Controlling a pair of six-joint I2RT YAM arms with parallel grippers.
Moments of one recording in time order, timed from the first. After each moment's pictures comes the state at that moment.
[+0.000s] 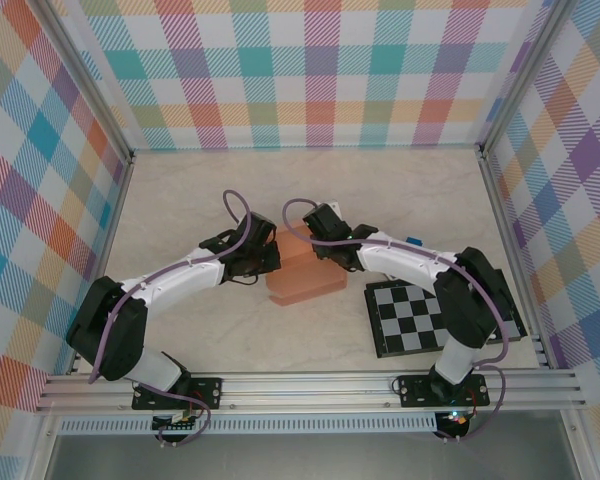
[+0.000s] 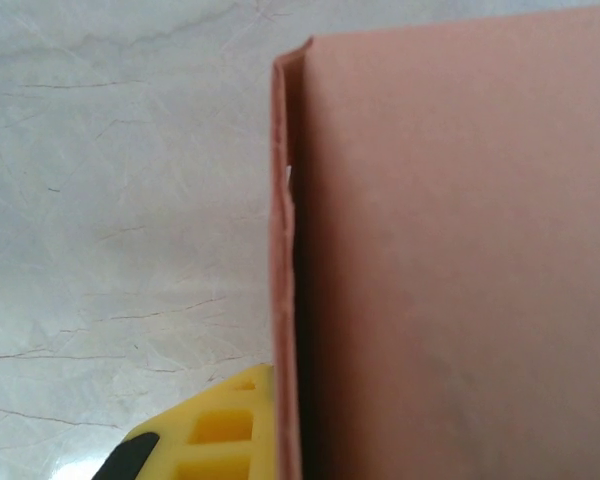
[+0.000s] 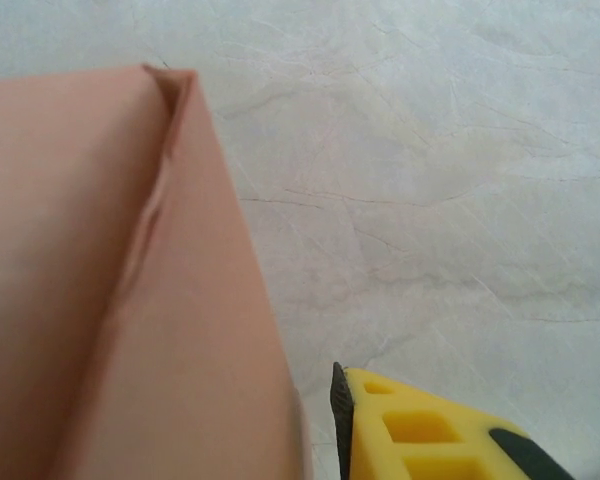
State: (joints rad) left arm -0.62 1.48 0.94 -0.43 -0.04 -0.74; right arm 0.78 1.72 1.17 -0.41 0.41 0.39
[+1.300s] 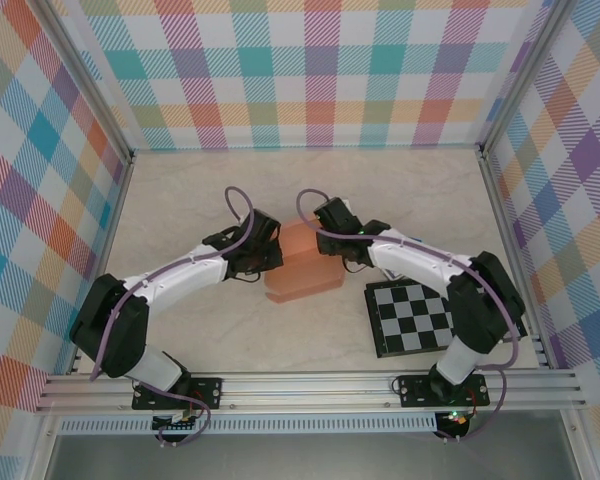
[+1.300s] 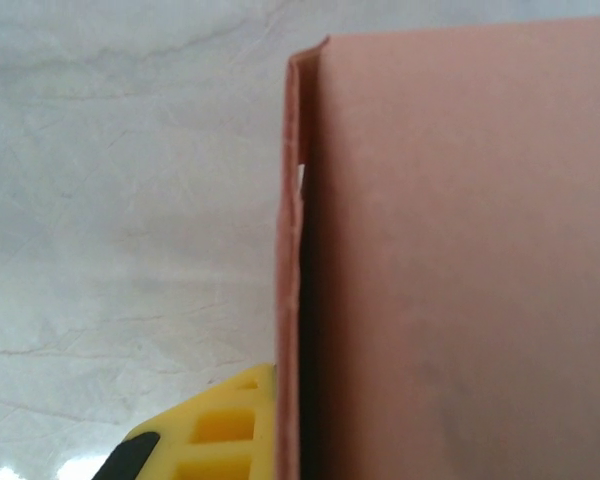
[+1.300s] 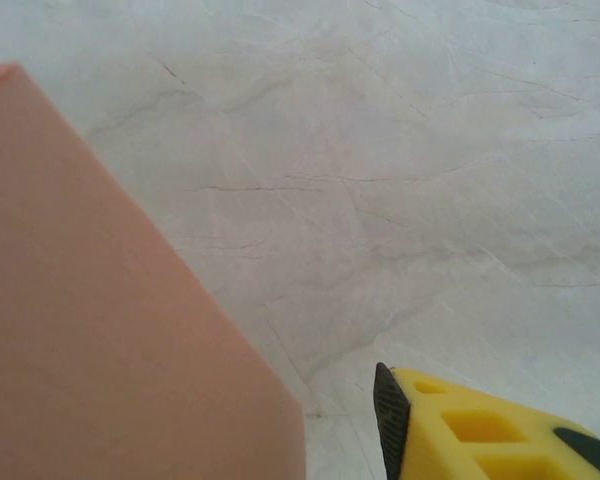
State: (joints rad) left arm -0.63 1.51 1.00 -0.47 -0.08 -0.76; right arm 0.72 1.64 1.15 -0.45 0.27 0.46
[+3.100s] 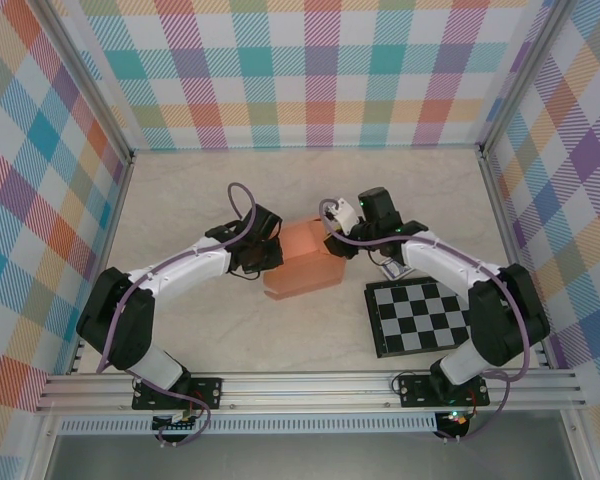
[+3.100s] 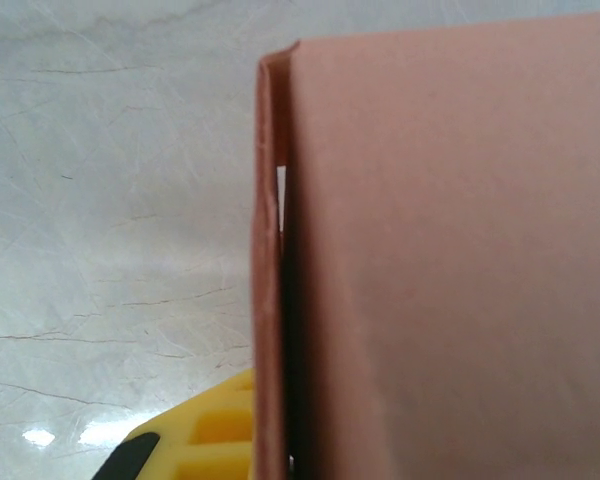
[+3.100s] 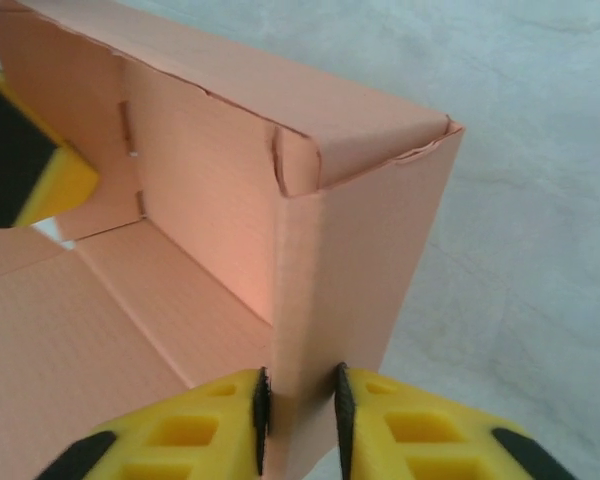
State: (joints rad) left arm -0.62 1.55 1.05 -0.56 -0.04 -0.75; right arm 0.53 1.54 1.00 -0.24 -0.35 -0.20
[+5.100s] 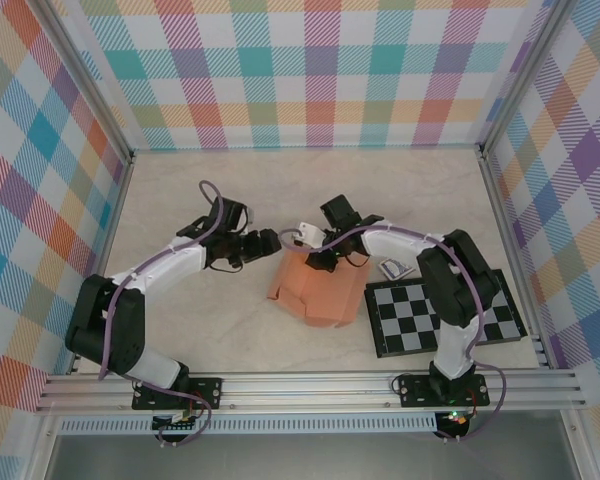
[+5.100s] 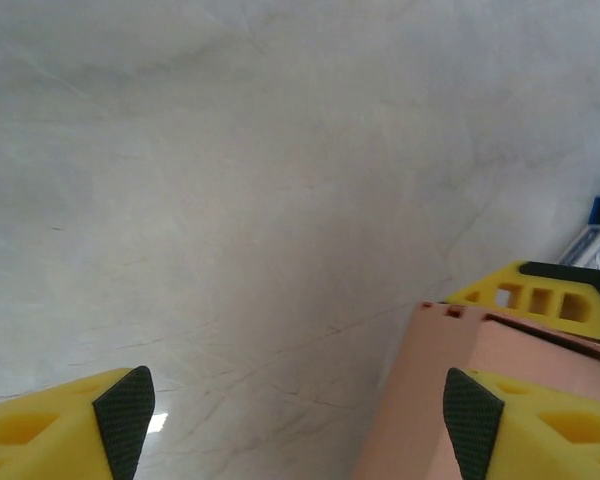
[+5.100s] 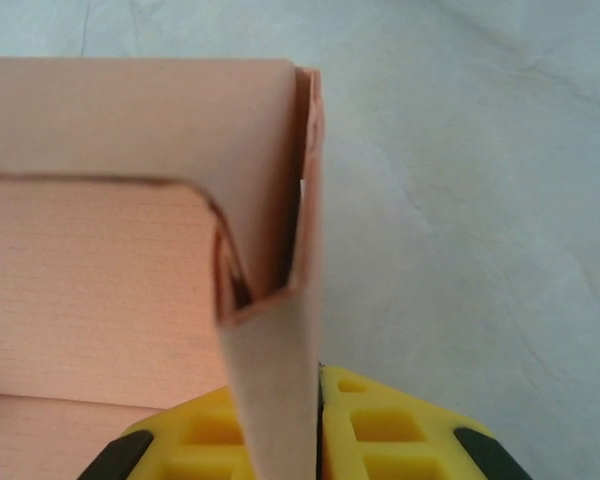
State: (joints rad) left arm -0.40 1.50 0.95 -0.40 0.32 -0.66; right arm 0.64 1.87 1.19 -0.38 -0.40 -0.60
